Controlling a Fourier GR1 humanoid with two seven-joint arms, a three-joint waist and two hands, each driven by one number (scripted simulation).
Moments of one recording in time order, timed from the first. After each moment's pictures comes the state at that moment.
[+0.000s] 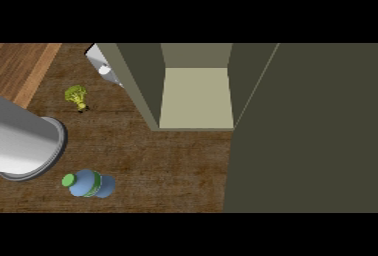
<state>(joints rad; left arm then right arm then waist) 0.71 0.28 0.29 -1.95 0.58 -0.87 -0.27 0.57 -0.02 0.19 -2.28 -0.24 0.17 -0.02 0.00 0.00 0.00</state>
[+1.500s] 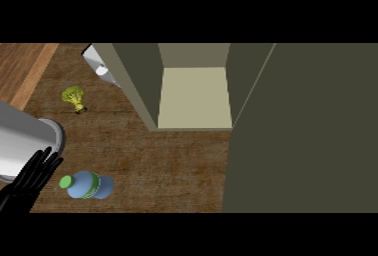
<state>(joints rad) 0.14 0.28 0.35 -1.24 0.14 -0.76 -0.45 0.66 -0.04 0.25 -2.24 -0.20 0.23 -0.18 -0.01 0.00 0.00</state>
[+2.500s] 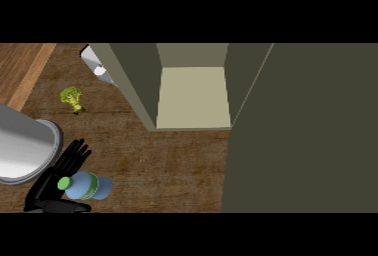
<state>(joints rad) -0.13 0.31 0.24 -0.70 0.02 -0.66 -0.65 0.69 -0.06 0.24 -2.25 -0.22 0.24 -0.19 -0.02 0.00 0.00</state>
